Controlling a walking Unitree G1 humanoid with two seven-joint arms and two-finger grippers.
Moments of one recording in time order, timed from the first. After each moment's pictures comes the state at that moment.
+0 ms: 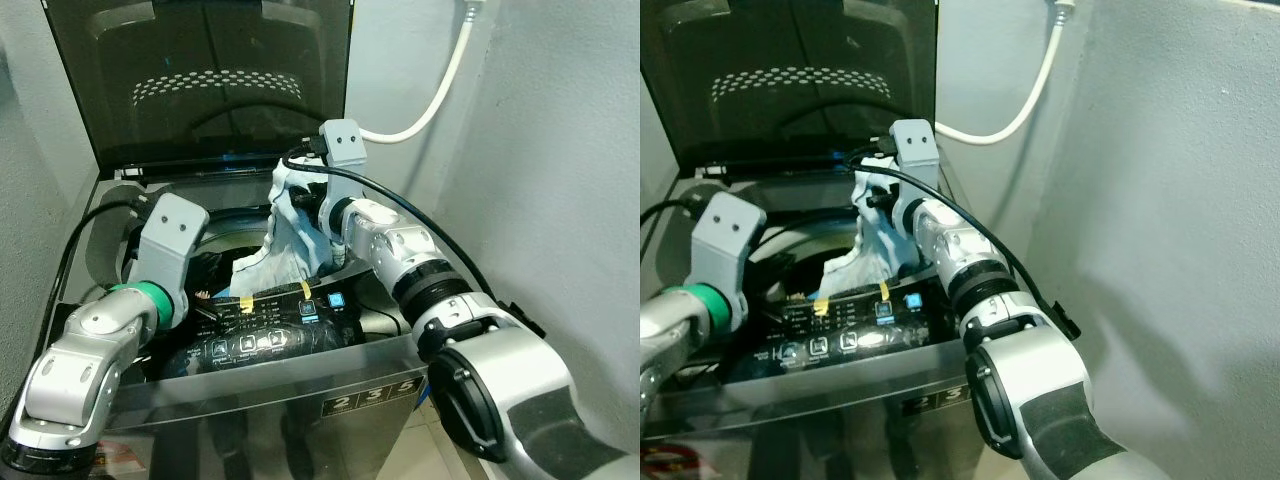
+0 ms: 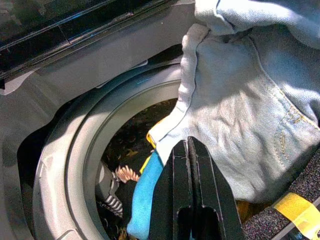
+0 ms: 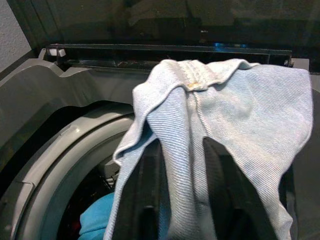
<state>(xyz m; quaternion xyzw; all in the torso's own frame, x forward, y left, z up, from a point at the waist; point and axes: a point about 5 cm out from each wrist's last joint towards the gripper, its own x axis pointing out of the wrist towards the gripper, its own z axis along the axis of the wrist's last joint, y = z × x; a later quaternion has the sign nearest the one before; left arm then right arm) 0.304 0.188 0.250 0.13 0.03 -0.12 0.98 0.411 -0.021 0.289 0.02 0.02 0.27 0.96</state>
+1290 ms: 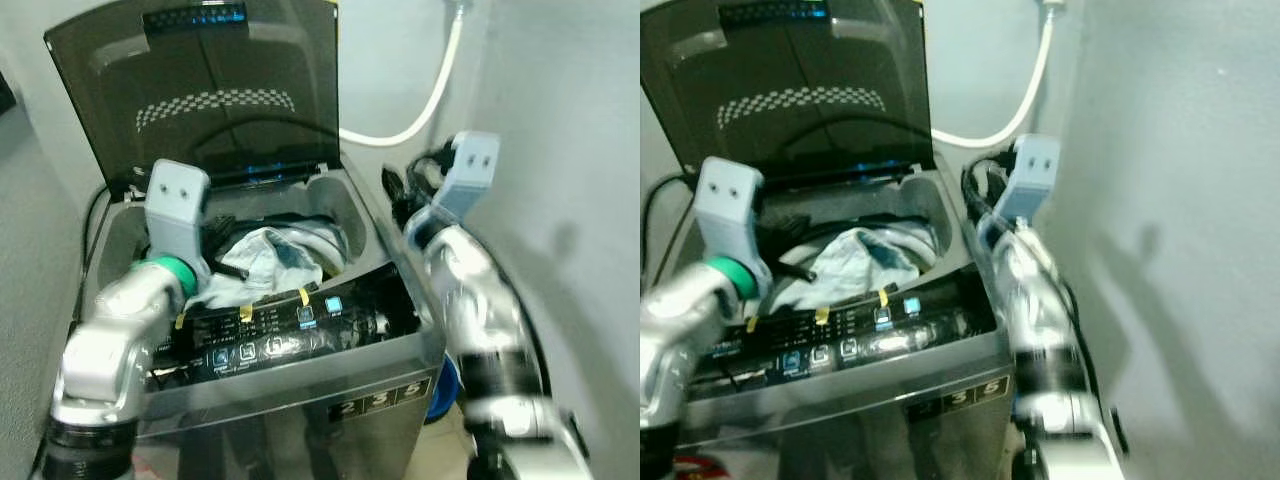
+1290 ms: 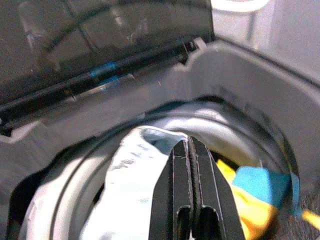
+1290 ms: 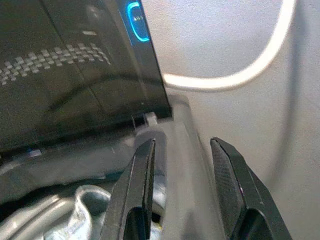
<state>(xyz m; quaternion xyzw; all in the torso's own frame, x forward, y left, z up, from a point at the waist) 0.321 0.160 0.249 0.06 -0.03 -0.10 0.99 0.373 -0.123 0.258 0.09 -0.14 0.11 0.98</state>
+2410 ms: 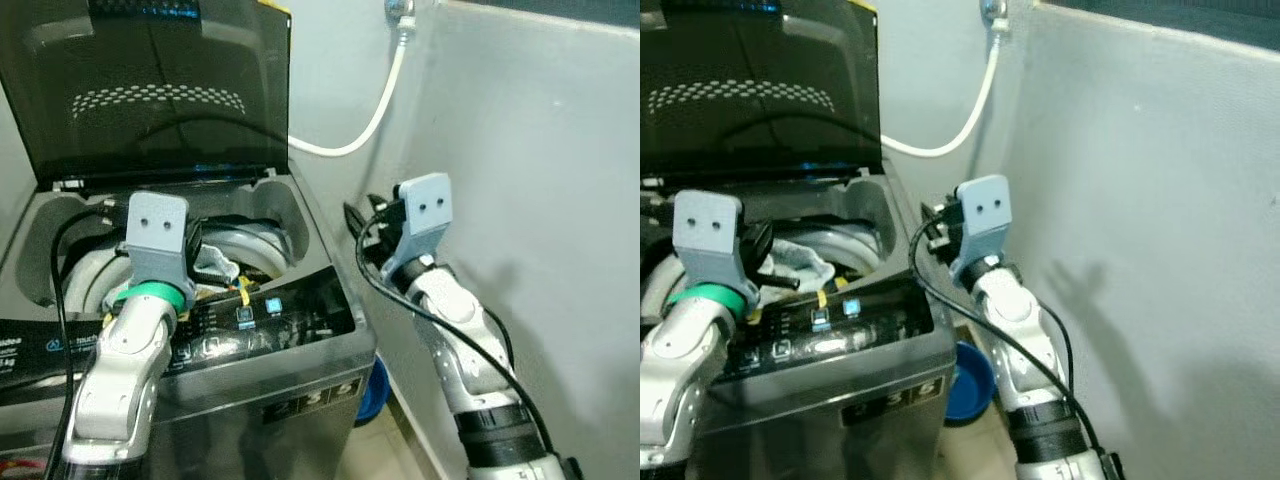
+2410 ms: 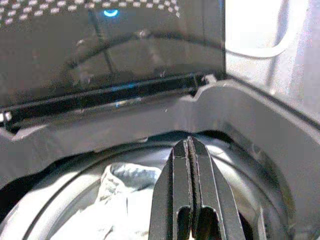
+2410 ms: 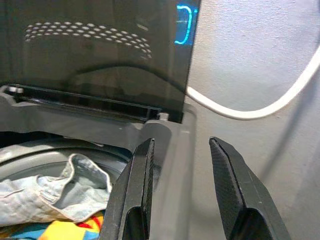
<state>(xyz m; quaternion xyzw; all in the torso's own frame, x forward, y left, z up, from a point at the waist) 0.307 0.182 0.242 0.07 -0.12 0.03 0.99 0.345 -0.082 0.262 -0.02 -0.19 0.22 0.96</state>
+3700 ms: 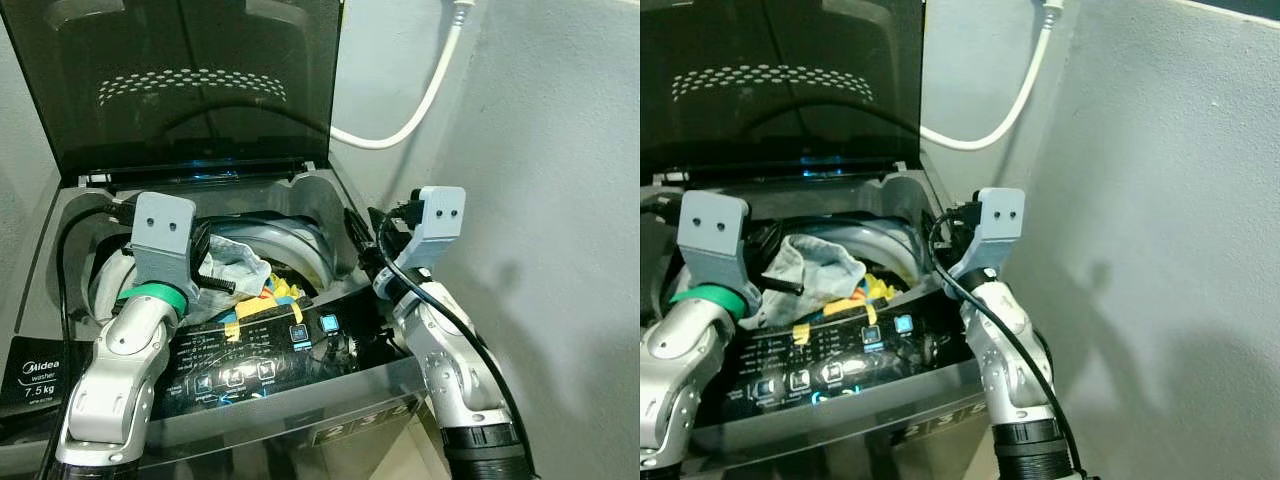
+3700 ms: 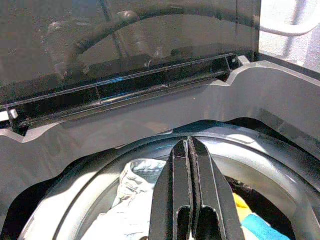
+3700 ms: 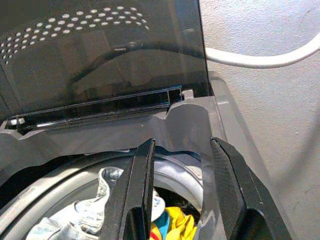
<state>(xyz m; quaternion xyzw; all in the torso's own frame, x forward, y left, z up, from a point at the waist) 0.306 0.176 0.250 0.07 -0.12 -0.01 0.99 0.338 -0.084 0.248 0.13 -0.14 0.19 0.96</state>
